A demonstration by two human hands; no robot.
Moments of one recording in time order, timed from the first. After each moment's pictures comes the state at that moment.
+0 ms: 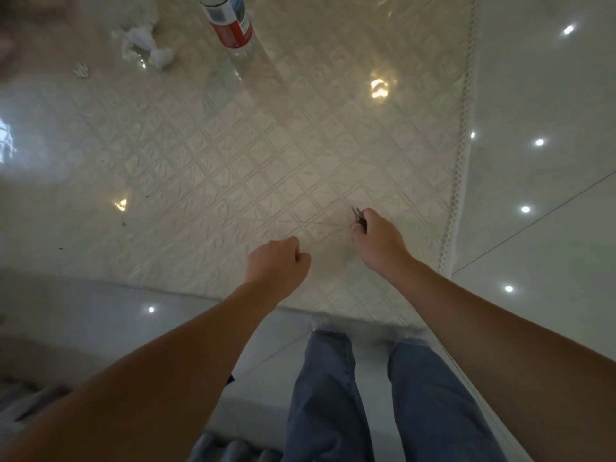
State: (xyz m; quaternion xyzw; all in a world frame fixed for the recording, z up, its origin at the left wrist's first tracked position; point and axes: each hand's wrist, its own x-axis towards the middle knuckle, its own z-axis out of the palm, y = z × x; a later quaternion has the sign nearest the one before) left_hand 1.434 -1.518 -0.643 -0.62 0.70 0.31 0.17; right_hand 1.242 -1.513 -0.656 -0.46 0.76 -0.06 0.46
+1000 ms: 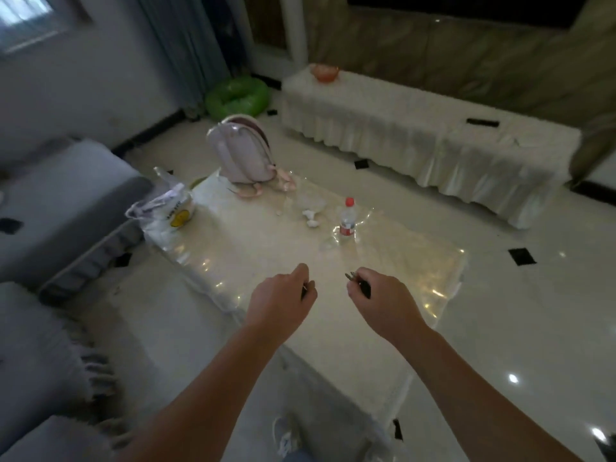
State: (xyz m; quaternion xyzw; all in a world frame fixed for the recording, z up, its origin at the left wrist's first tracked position) left_hand 1.407 -1.413 -0.203 -0.75 0.64 0.05 -0.13; right_hand 1.219 -1.472 -0.222 -0.78 0.51 -0.20 0.30
